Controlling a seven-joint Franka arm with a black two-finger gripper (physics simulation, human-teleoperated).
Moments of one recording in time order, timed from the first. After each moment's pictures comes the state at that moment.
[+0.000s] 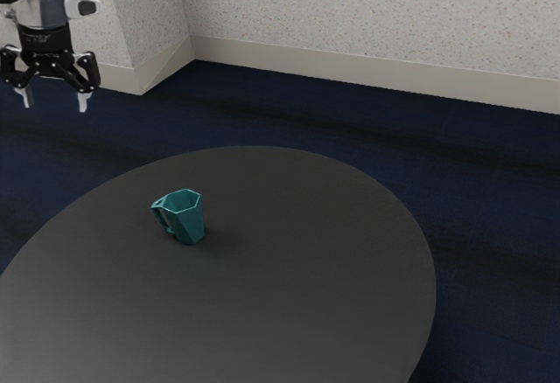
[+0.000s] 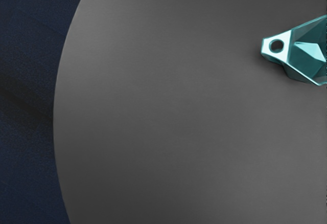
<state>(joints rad) 0.08 -0.11 0.13 -1.65 0.20 1.47 -0.31</state>
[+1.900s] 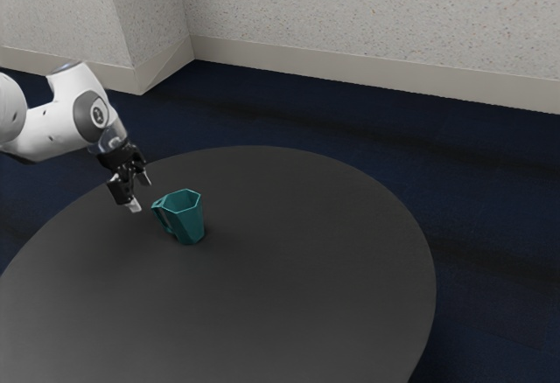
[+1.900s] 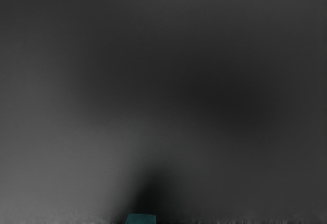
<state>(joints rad) 0.19 0.35 0.18 -1.87 -0.33 2.22 -1.49</state>
